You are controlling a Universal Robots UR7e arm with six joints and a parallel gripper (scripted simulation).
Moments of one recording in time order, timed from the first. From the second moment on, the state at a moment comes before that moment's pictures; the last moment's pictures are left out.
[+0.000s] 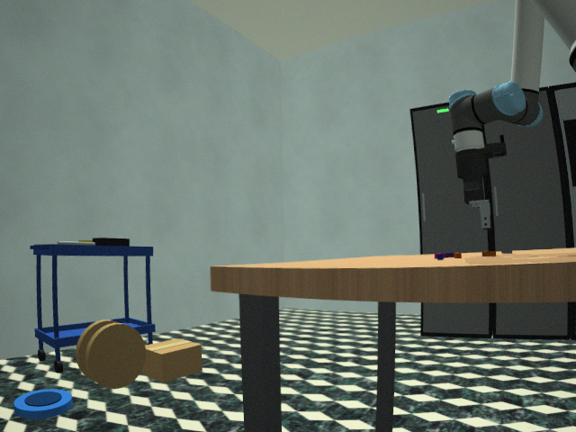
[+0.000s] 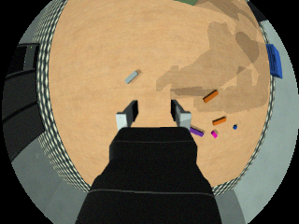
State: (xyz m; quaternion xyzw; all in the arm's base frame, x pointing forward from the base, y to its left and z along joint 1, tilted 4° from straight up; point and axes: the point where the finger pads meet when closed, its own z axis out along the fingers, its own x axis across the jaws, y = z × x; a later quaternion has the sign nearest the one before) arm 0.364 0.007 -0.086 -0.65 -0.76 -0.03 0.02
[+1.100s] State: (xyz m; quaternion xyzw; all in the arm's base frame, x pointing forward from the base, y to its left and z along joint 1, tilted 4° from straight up) arm 0.370 0.028 -0.084 -0.74 -0.67 -0.02 0.02
